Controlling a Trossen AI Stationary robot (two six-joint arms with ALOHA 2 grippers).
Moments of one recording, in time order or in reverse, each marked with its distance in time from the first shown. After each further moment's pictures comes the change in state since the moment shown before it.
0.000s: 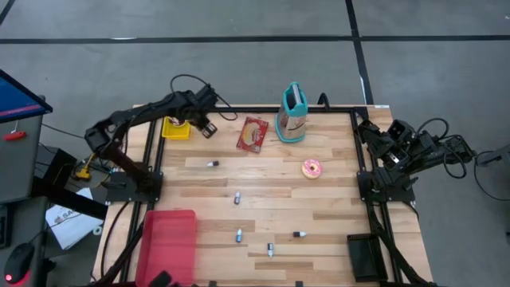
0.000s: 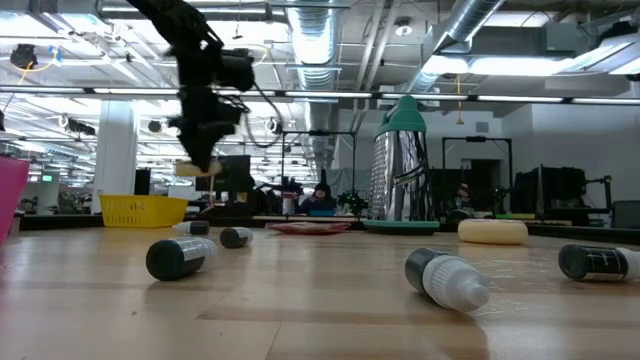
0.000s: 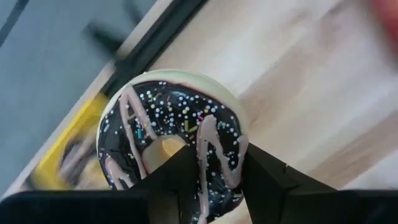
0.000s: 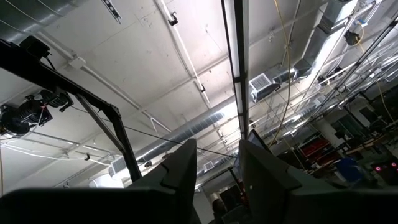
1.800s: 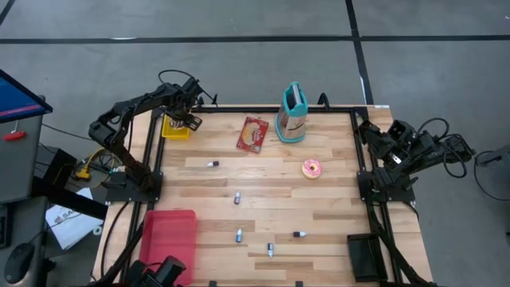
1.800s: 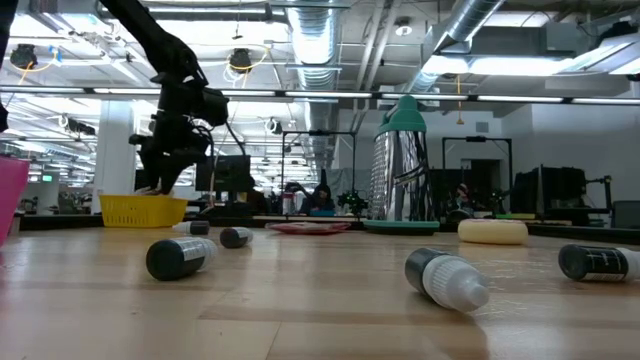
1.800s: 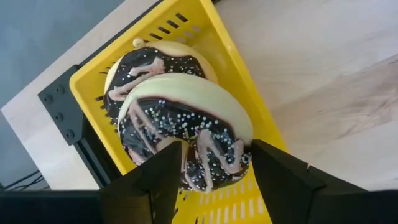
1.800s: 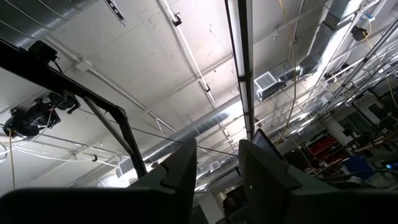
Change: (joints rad) left arm 0.280 0.099 -0.033 -0.056 -0.013 -0.025; right arm 0.023 0.000 0.000 0.011 -0.002 0.009
